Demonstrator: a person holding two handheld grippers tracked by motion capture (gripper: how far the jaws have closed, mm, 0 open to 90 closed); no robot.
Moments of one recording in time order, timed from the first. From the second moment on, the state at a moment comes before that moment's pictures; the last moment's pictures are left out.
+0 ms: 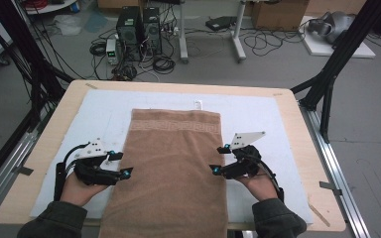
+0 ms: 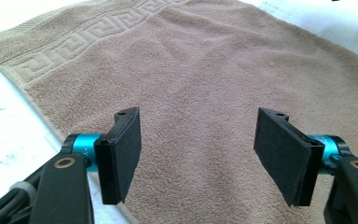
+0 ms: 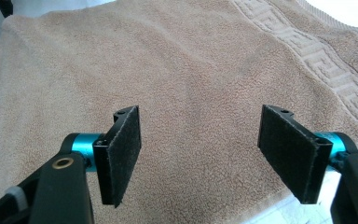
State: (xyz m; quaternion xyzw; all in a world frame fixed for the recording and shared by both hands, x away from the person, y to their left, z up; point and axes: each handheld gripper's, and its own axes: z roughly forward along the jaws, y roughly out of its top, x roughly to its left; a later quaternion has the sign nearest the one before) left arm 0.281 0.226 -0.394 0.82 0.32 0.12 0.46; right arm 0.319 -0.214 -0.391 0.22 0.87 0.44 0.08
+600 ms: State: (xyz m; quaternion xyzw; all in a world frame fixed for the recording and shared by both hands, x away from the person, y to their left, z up) left arm 0.315 0.227 -0.385 0.81 0.34 0.13 0.45; right arm 0.362 -0.221 -0.368 0.24 0.86 0.43 0.10
